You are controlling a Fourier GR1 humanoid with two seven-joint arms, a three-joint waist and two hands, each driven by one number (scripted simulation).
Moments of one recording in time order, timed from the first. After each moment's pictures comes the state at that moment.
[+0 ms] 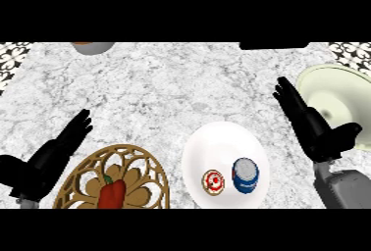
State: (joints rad) left arm 0.04 0.55 -0.25 -1.68 0.37 0.07 0.11; right arm -0.22 -0.42 0.26 -1.53 -0.32 -0.13 0.03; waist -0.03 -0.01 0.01
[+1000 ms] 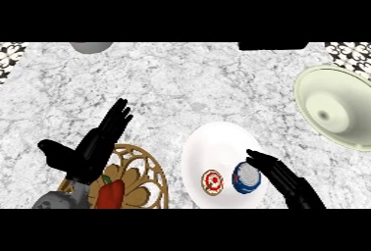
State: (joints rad) left arm -0.09 0.29 -0.30 -1.60 0.39 0.11 0.08; right arm 0.15 -0.55 0.59 -1.95 0.38 -0.36 0.01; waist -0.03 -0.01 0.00
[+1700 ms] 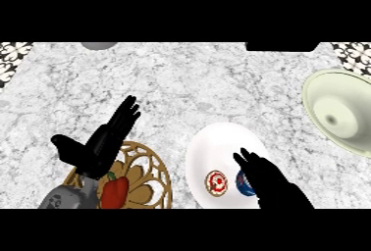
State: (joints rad) left arm -0.13 0.25 -0.31 -1.56 0.37 0.10 0.08; right arm -0.06 -0.48 0.74 -2.19 0.65 0.12 0.92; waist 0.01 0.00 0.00
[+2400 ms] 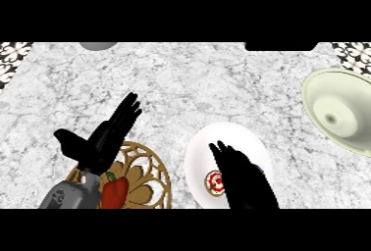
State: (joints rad) left arm -0.16 0.22 -0.29 -1.54 0.35 0.08 0.10; right arm -0.20 -0.23 0.74 -1.93 0.61 0.27 1.09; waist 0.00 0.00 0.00
